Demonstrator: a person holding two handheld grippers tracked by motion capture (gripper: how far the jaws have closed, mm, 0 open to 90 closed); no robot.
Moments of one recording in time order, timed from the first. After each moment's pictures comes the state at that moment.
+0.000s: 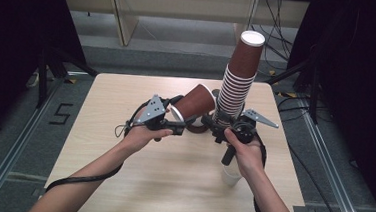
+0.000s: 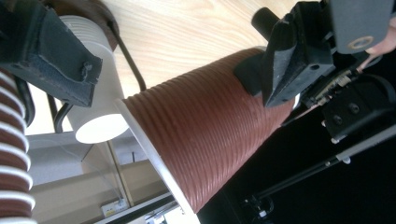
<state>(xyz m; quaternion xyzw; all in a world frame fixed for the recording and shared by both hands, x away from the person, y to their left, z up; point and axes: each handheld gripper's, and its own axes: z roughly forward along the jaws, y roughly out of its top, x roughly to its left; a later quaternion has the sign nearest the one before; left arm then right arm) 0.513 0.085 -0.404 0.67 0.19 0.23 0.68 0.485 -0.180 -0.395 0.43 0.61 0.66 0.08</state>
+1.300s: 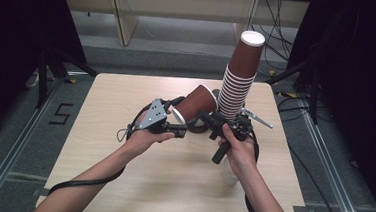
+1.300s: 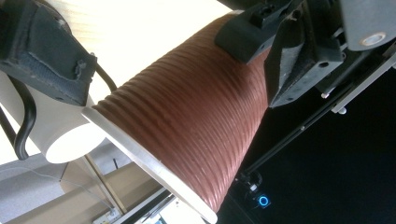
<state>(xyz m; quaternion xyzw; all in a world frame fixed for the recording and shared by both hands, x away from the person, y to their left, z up) 0.507 0.079 -0.408 0.66 0.17 0.25 0.68 0.493 -0.167 -0.402 0.48 0.55 0.69 0.00</state>
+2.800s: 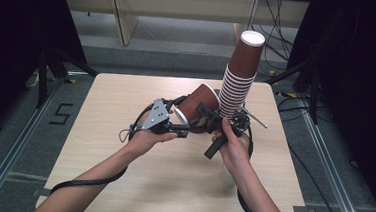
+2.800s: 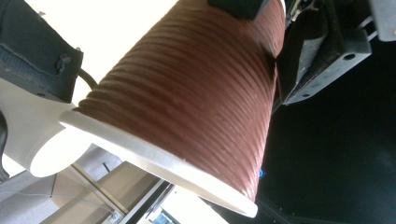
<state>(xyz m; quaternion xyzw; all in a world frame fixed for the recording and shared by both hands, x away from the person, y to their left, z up) 0.505 0.071 -0.405 0.66 0.17 0.26 0.69 0.504 -0.156 -0.405 0.52 0.47 0.71 -0.07</state>
